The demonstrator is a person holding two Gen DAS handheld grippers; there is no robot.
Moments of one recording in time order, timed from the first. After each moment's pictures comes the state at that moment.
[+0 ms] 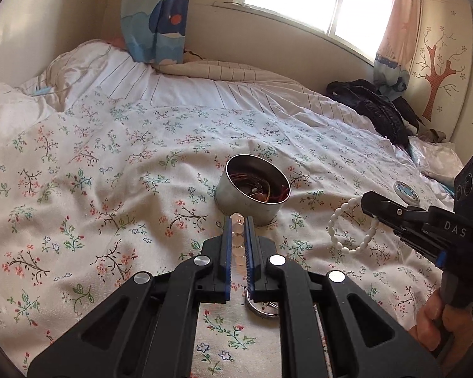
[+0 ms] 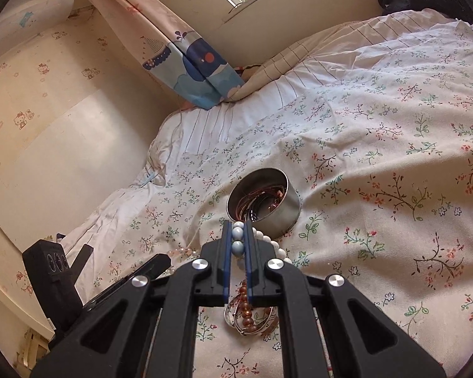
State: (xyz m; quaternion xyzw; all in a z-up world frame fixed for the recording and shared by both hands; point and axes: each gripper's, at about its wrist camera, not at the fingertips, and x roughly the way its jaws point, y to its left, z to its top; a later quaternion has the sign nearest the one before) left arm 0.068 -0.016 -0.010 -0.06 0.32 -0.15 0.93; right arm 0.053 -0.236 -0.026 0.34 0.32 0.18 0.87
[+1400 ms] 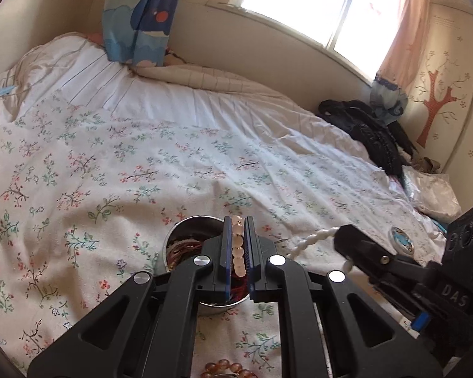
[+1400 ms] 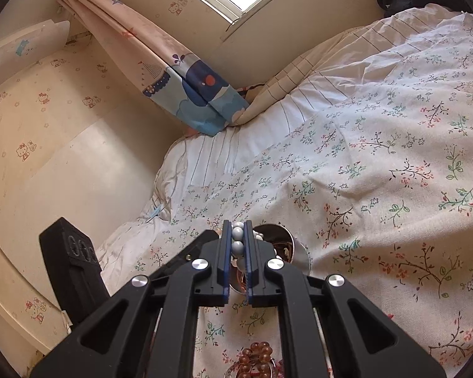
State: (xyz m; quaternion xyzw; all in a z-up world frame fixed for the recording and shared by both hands) left arm 0.185 -0.071 -0.015 -0.12 0.32 -0.16 0.93; right arm 0.131 -0.254 -0.033 0.39 0.27 0.19 0.86
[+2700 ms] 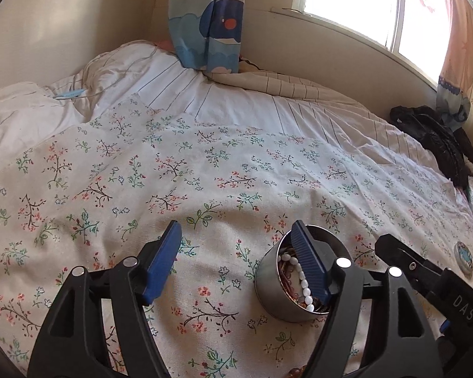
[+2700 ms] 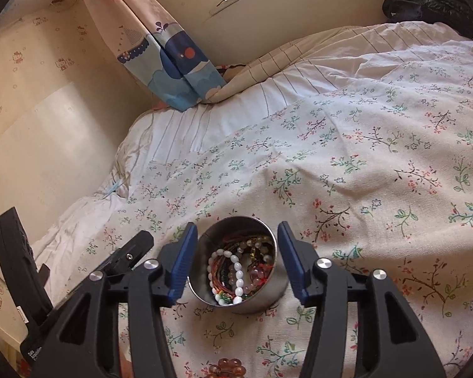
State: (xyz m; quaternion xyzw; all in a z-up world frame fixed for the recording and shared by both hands) left arm 0.183 -0.031 -0.018 -0.07 0.31 0.00 0.95; right arm 0.157 -0.215 -0.043 0.28 0.34 0.12 0.89
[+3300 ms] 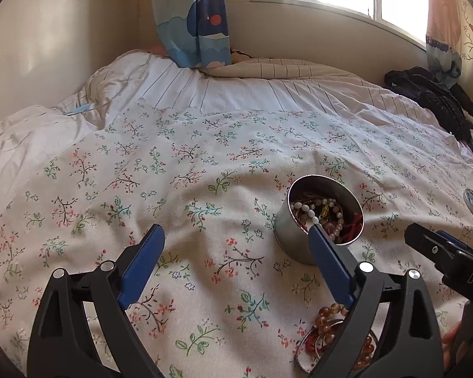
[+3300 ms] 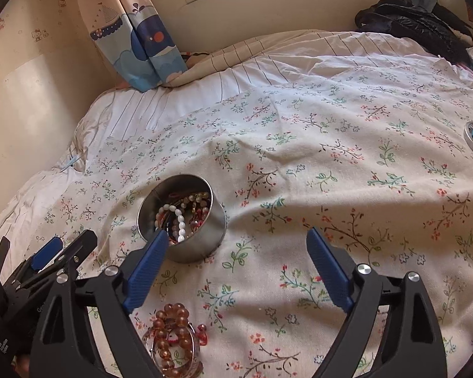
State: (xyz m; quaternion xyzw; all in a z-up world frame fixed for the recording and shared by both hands) left arm 0.127 -0.029 -0.018 0.01 0.33 0.00 0.94; right arm 0.101 -0.225 -0.046 0.22 0.39 0.04 0.89
